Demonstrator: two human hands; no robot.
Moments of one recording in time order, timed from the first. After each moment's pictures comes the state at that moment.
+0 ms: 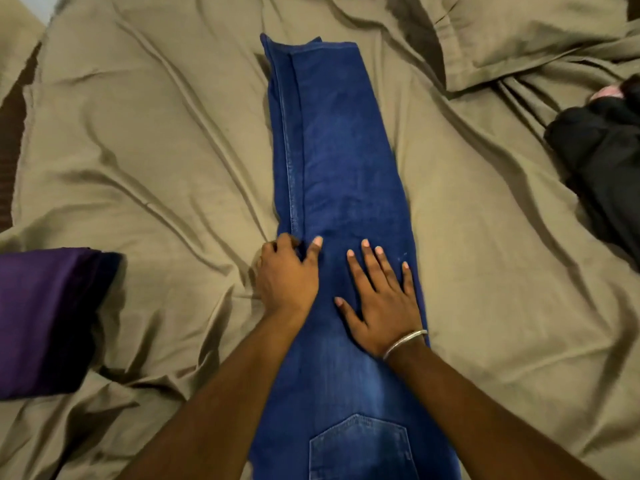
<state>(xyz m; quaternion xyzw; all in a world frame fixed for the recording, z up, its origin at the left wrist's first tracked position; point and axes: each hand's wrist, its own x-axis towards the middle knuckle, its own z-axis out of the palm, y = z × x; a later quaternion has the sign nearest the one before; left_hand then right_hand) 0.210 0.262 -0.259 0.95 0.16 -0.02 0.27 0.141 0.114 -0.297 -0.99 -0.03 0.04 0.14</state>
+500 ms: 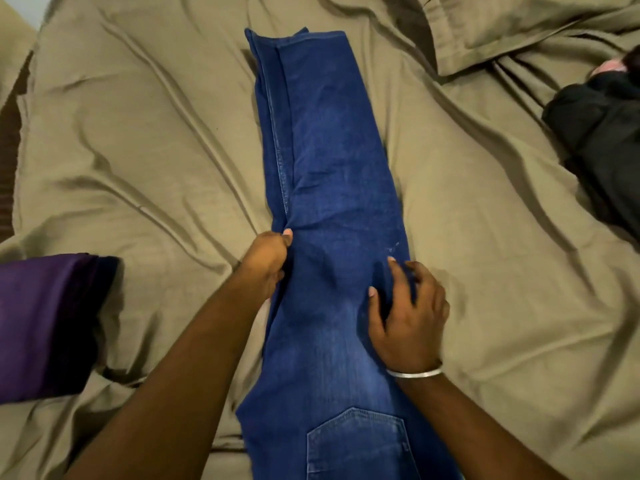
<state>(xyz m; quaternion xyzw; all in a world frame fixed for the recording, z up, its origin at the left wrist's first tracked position) 0.247 0.277 -0.240 0.72 0.33 -0.26 0.55 0.105 0.105 -0.289 -0.95 0.13 -0.21 0.21</state>
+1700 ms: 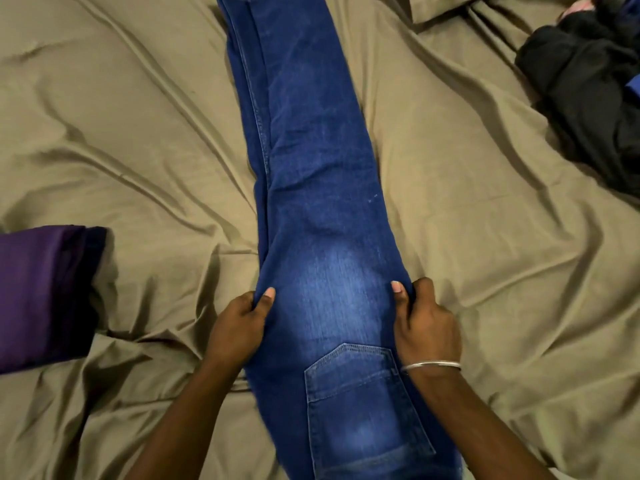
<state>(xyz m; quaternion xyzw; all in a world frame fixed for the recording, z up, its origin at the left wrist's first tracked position) 0.091 0.343 -0.243 0.86 0.19 -0.29 0.37 0.020 0.102 -0.256 -0.92 0.28 -0.02 0.28</state>
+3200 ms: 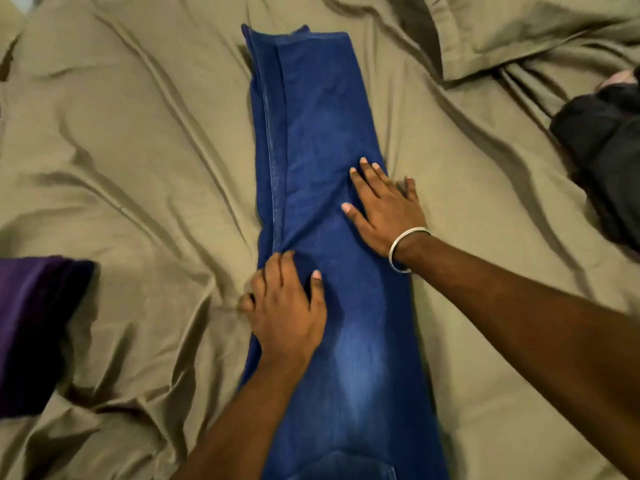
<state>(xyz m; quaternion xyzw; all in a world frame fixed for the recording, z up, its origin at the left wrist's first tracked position) 0.170 0.243 -0.282 0.99 0.09 0.03 0.12 0.285 0.061 -0.277 -0.99 -0.06 0.06 0.12</state>
